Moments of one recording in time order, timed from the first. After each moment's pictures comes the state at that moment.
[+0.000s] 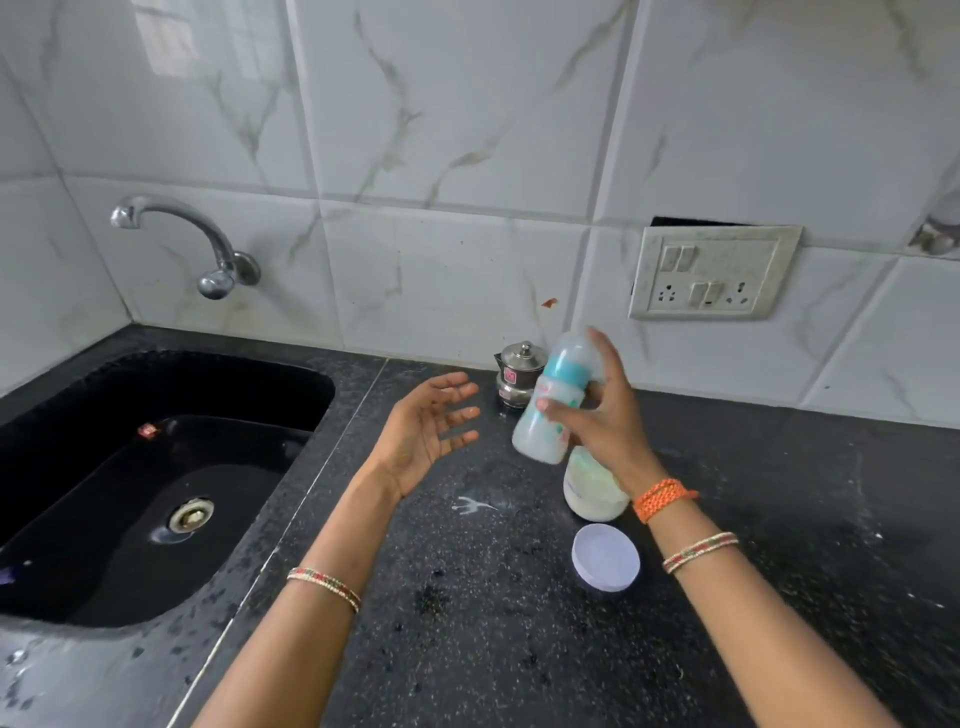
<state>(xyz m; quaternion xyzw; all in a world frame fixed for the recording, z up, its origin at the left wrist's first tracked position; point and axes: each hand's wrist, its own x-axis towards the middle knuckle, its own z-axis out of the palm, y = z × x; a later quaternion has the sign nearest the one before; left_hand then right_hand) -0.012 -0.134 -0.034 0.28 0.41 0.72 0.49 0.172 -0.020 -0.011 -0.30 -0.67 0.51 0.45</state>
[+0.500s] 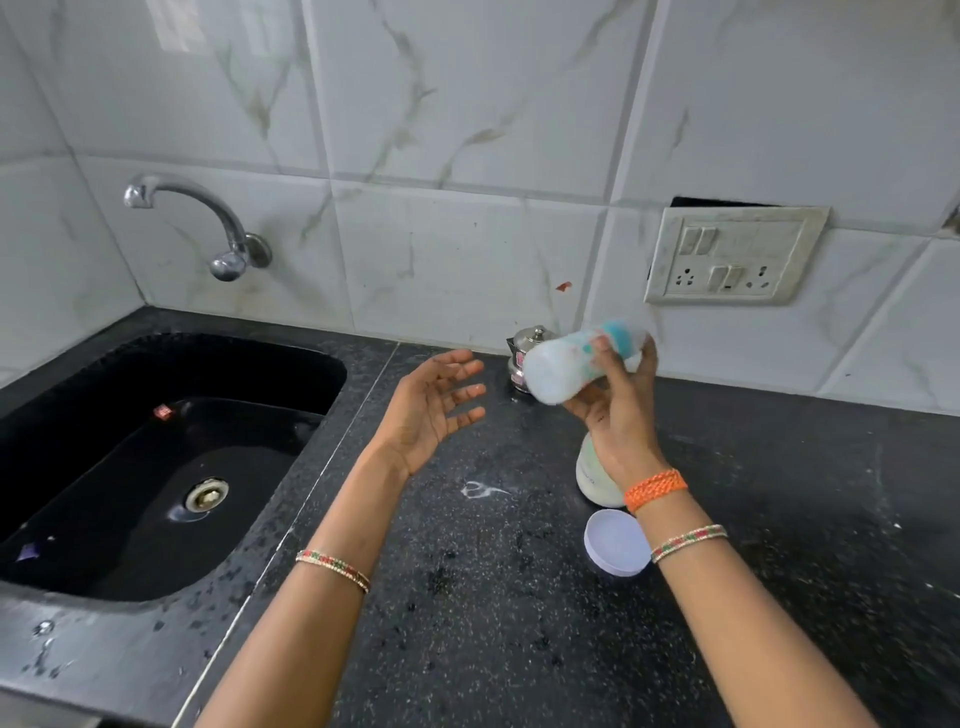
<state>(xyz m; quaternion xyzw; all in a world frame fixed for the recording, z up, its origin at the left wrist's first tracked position) -0.015 -0.139 -0.022 0.26 0.41 0.72 0.49 0.162 -0.030 -0.011 -0.24 -0.44 0.72 0.49</state>
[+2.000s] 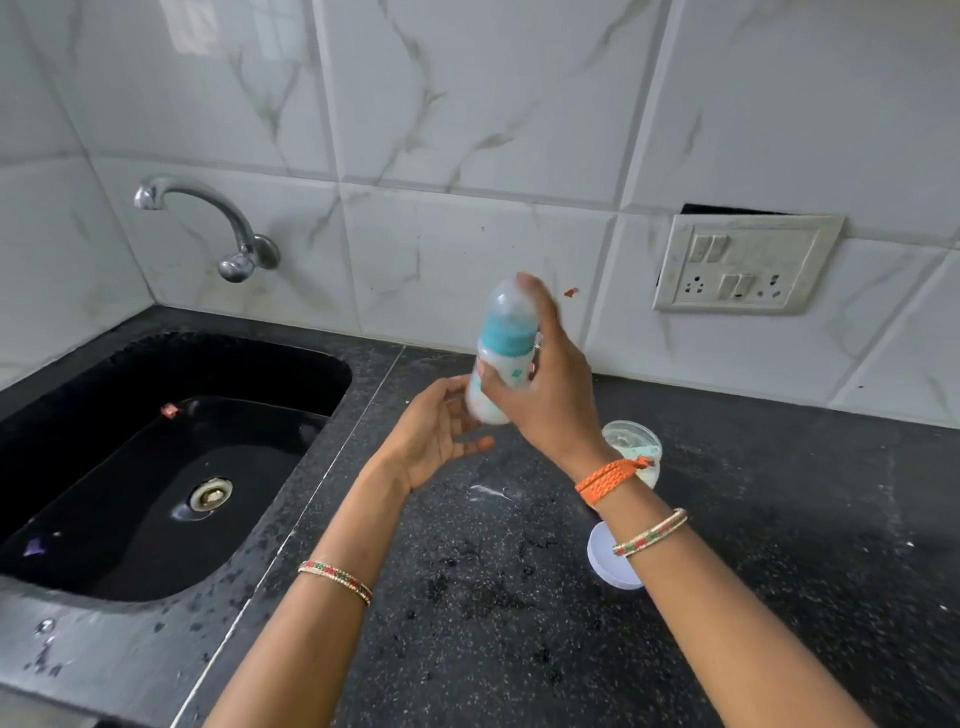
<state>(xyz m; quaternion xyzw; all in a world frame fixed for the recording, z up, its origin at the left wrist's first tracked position) -0.015 -0.137 -0.039 0.27 0.46 0.67 0.52 0.114 -0.064 0.017 -0.17 -0.86 0.16 0.46</state>
